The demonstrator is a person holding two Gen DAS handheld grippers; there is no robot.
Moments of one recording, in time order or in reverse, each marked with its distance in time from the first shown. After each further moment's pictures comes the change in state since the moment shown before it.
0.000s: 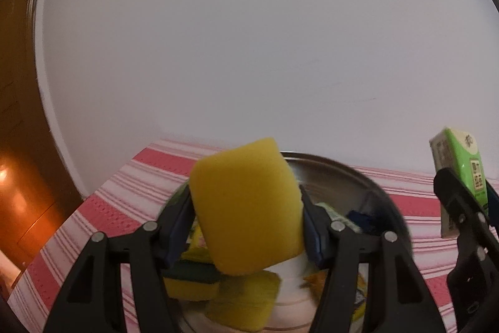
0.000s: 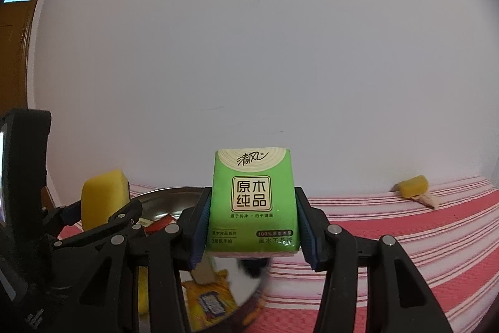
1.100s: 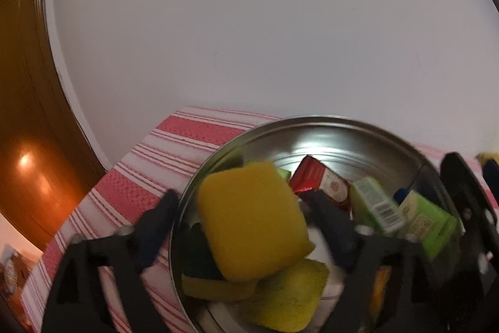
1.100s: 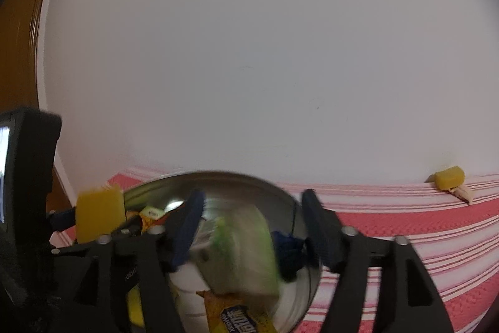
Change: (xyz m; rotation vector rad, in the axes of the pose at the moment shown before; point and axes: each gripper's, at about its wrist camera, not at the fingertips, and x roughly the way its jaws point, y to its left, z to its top) left arm 0.027 0.015 -0.008 -0.021 0.141 0.120; right arm 0.065 -0.005 -0.015 0.001 0.023 0.068
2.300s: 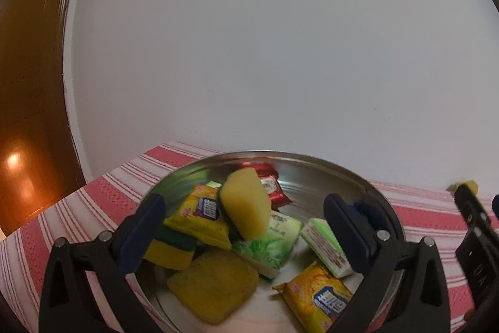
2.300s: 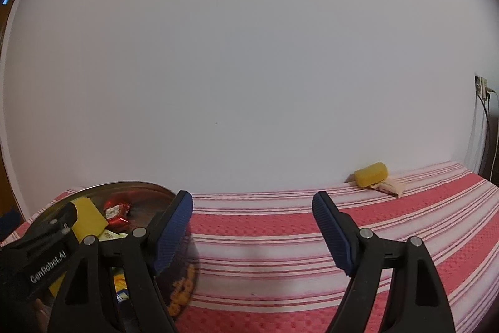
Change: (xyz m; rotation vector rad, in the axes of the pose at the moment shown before) left arm -0.054 -0.043 -0.042 -0.070 -0.279 -0.045; right arm 0.001 -0.099 -0.023 0.025 -0.080 -0.259
